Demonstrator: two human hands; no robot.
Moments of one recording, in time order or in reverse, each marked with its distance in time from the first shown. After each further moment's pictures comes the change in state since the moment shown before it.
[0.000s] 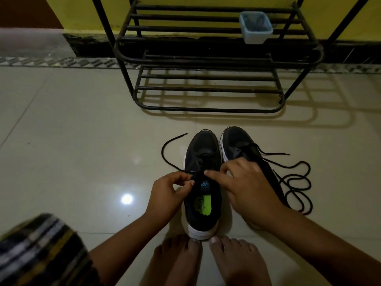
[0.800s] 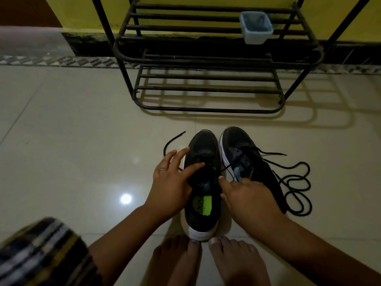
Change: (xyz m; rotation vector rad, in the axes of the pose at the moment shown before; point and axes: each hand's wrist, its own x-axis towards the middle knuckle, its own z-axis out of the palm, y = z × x) left_hand 0.017 0.006 -0.004 0.649 -0.038 0.376; right_hand -0.012 -0.010 0.016 -0.260 -0.160 0.114
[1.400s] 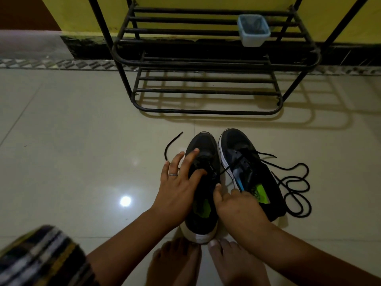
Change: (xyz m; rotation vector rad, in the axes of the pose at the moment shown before) left_hand 0.000 0.015 0.010 0.208 -0.015 0.092; right_hand -0.003 -0.019 0.014 -0.196 0.156 -0.097
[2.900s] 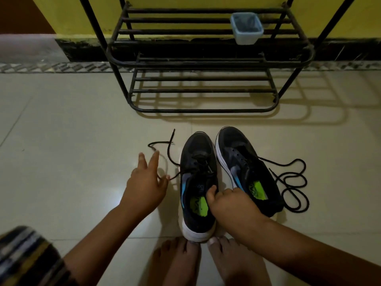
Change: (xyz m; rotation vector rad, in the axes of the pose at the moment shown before) left_hand -0.007 -0.036 -0.042 -0.246 -0.224 -0.523; right_hand 0.003 -0.001 0.005 -0.011 -0.039 -0.081
